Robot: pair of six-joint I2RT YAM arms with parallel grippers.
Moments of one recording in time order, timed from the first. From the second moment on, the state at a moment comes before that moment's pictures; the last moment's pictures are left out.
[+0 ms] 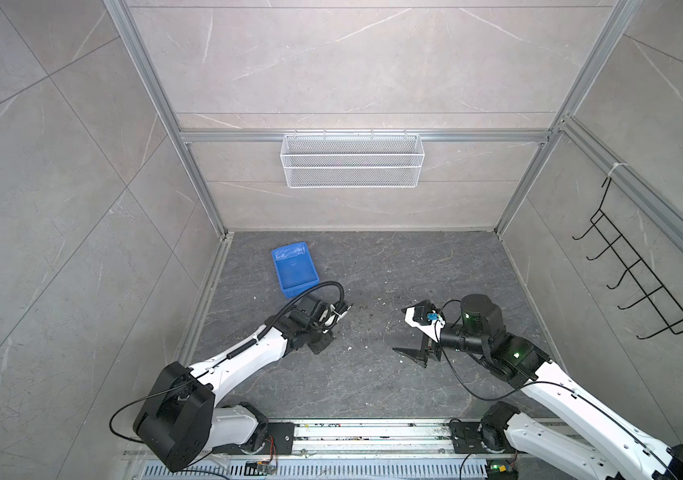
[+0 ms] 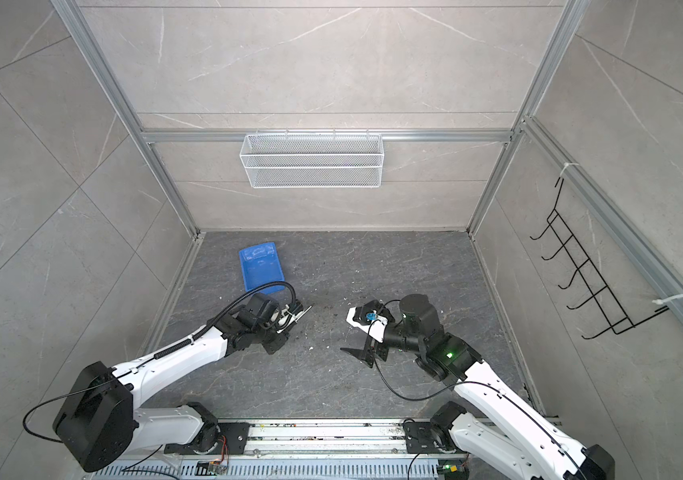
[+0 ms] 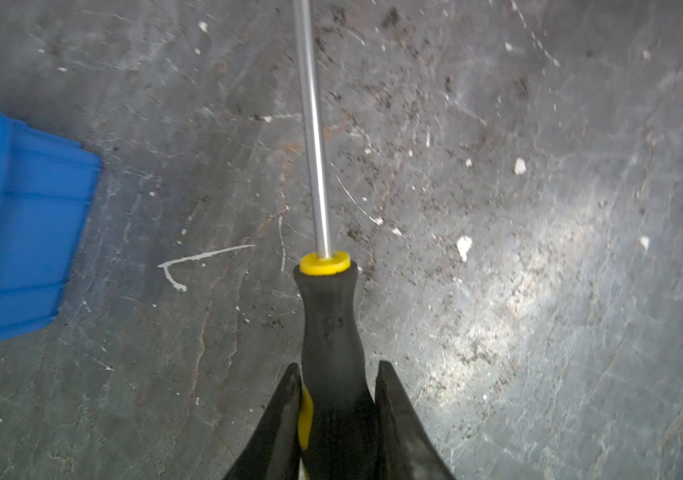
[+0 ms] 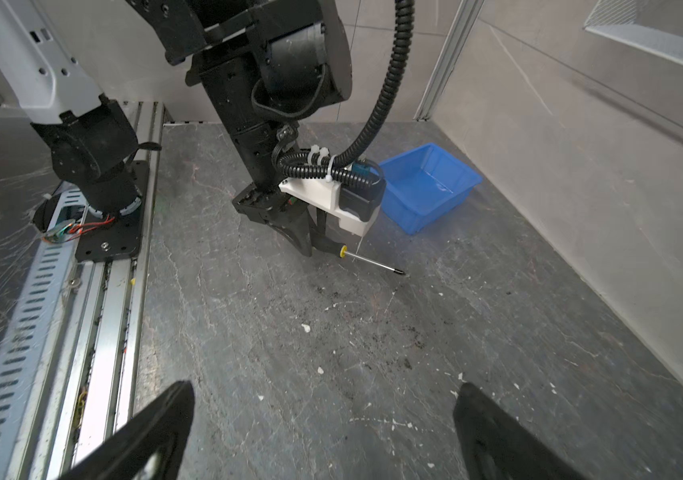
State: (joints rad) left arm -0.63 1.29 0.78 -0.47 -0.02 0.28; right arm 0.62 0.85 0.73 -0.30 -0.52 -0.43
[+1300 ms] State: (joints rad) left arm -0.23 1.94 1.56 -0.68 -0.09 -0.35; right arm 0.70 1.39 0.94 0.16 -0.48 -0.39
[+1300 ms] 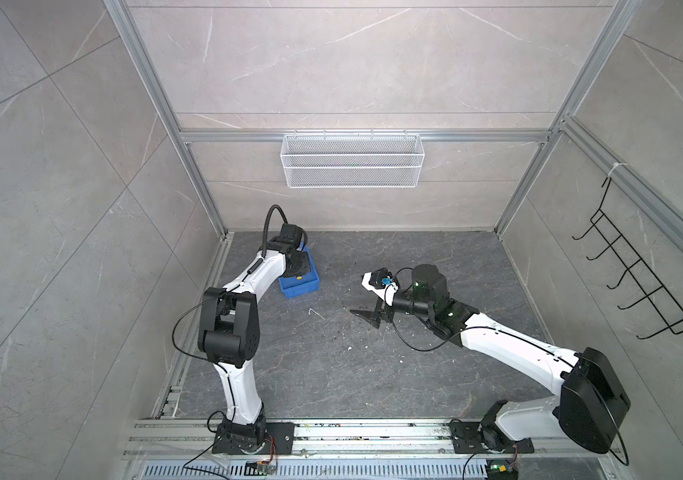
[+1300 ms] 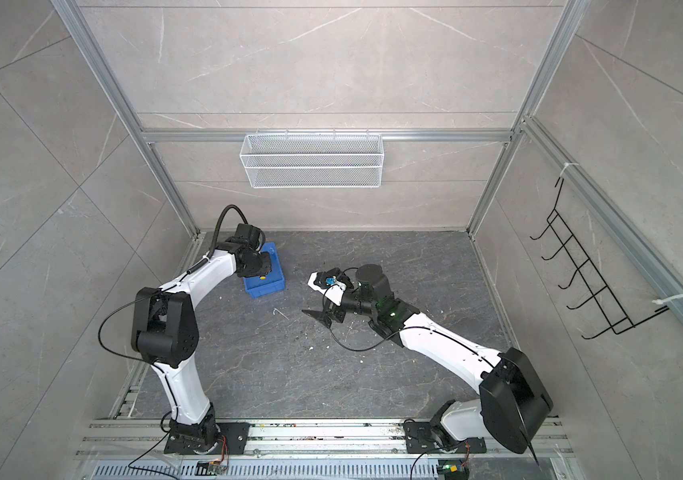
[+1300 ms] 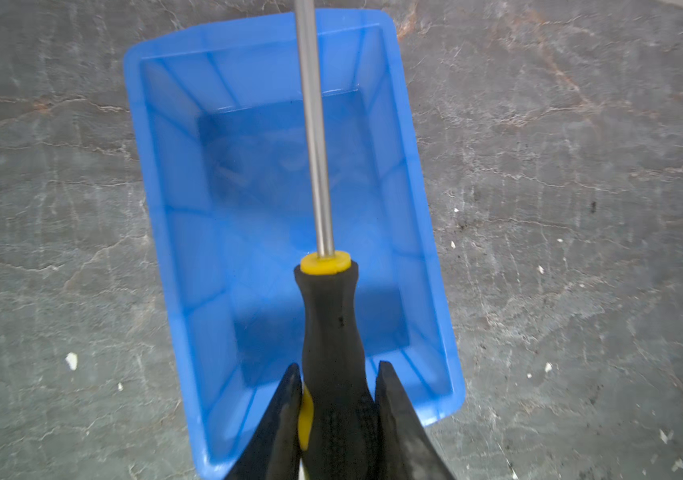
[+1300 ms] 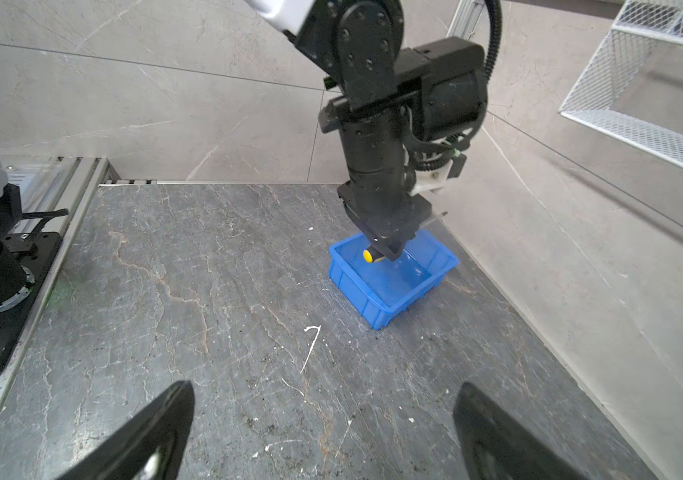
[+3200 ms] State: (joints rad) left arm -0.20 1.63 1.42 -0.65 -0.14 -0.32; right arm 0.71 1.27 0.79 0.22 -0.26 -0.32
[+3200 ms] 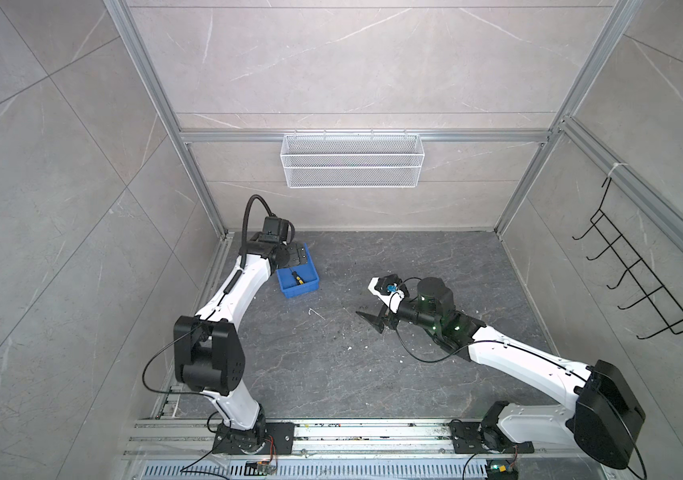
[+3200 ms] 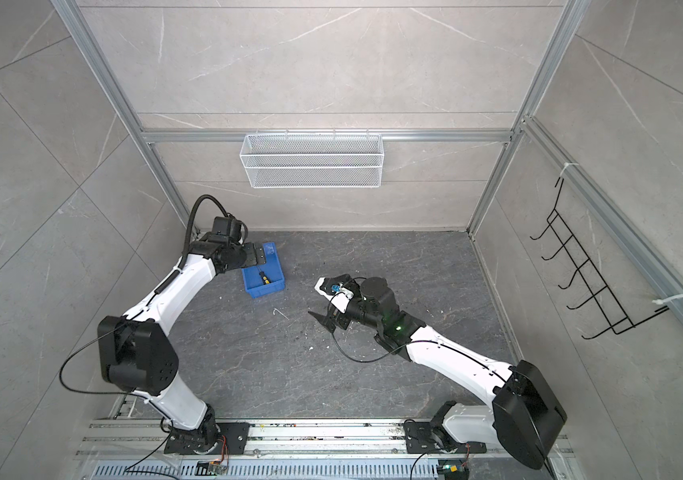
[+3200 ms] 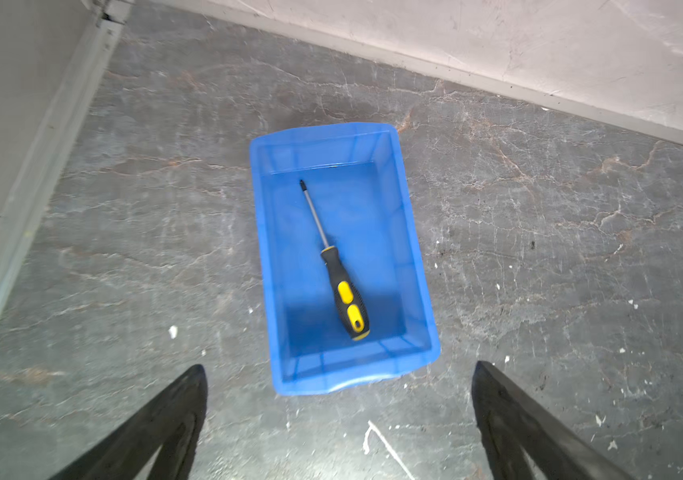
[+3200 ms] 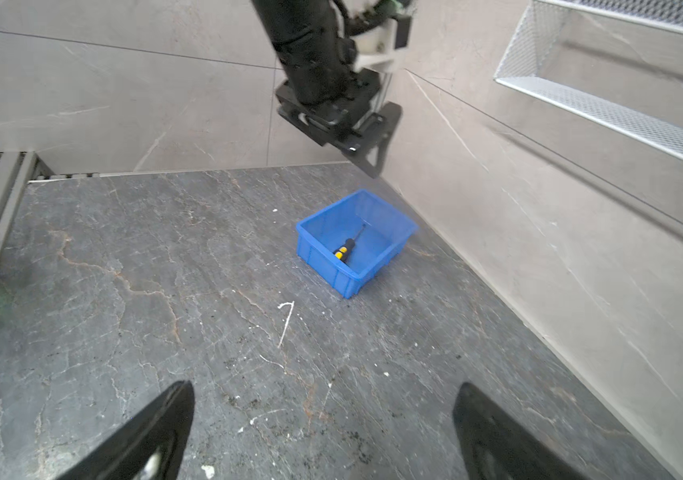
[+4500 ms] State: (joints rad) left arm -0.10 1.26 0.23 0.60 -0.23 0.08; right arm 0.20 1.34 0.21 0.85 0.22 -0.09
